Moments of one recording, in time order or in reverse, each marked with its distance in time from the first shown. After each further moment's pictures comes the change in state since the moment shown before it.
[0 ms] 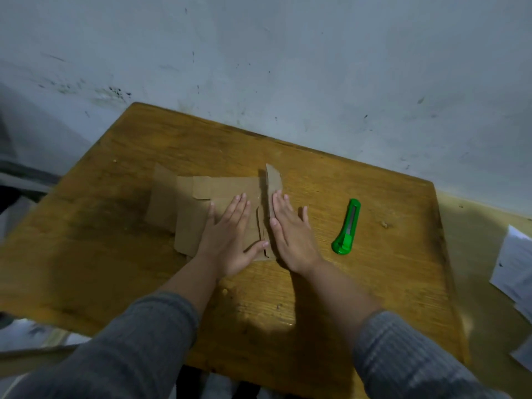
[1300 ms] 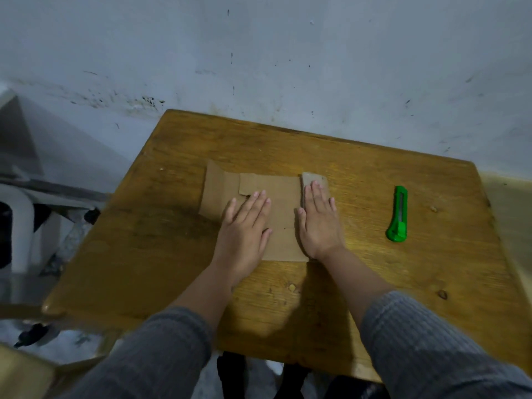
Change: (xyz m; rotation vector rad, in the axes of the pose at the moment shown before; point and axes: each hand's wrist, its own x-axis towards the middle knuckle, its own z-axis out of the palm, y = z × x) left_hand -0.034 -0.075 -0.011 -0.023 0.250 0.147; right_hand 0.031 -0.053 0.042 -0.242 0.065 0.267
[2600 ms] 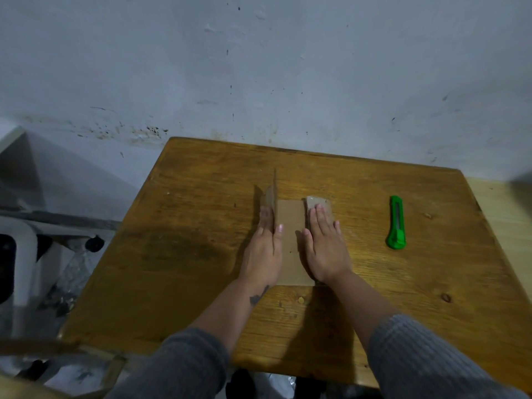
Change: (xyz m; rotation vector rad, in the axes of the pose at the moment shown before) left_hand 0.009 0.033 -0.023 -0.755 -0.098 -0.405; right_hand -0.024 -0.004 0.001 0.052 0.038 0.052
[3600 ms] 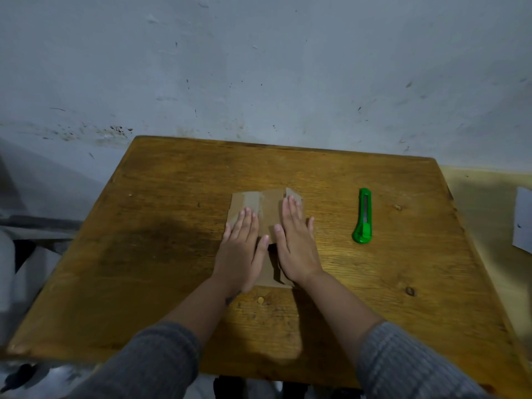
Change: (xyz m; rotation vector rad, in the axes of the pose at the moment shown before) left_hand 0.012 -0.008 0.041 0.525 -0.007 0.254; right_hand -0.007 0.018 -0.013 0.400 0.048 -0.078
